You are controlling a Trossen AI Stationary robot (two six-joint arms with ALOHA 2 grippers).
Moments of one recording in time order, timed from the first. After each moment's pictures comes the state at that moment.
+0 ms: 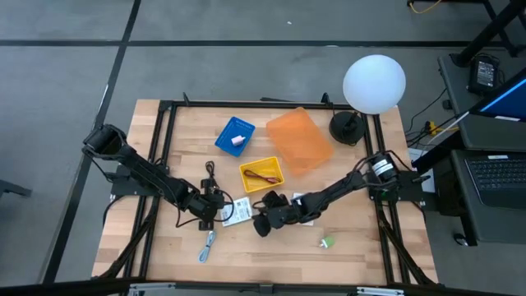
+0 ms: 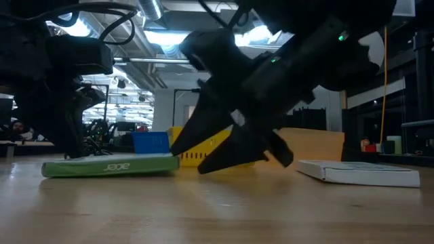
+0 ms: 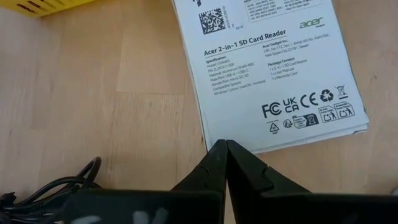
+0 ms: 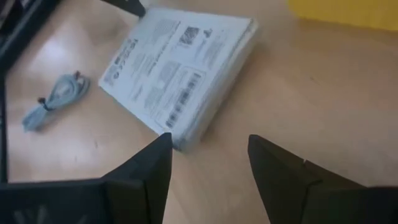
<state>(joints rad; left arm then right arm) -0.50 1.46 0.61 -0.31 -0.32 -0.51 0.36 2.09 1.14 0.19 0.36 1.07</state>
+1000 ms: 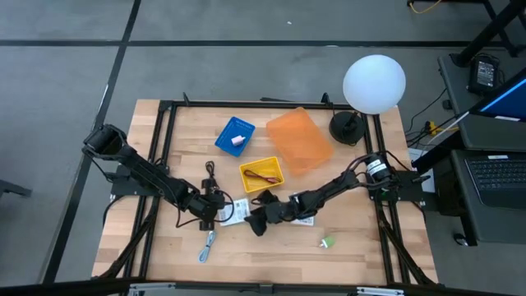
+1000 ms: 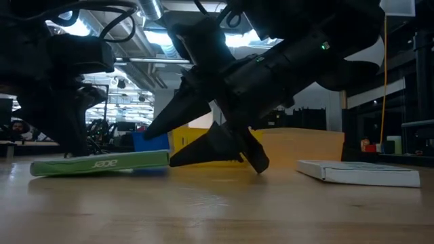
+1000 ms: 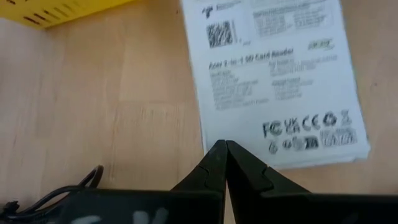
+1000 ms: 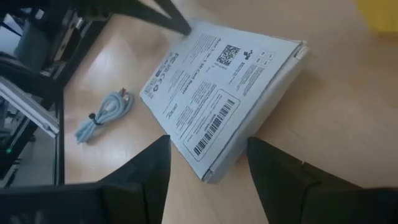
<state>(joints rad) -0.50 1.46 0.61 -0.27 -0.34 -0.48 0.32 2.14 1.14 0.42 0.26 1.04</state>
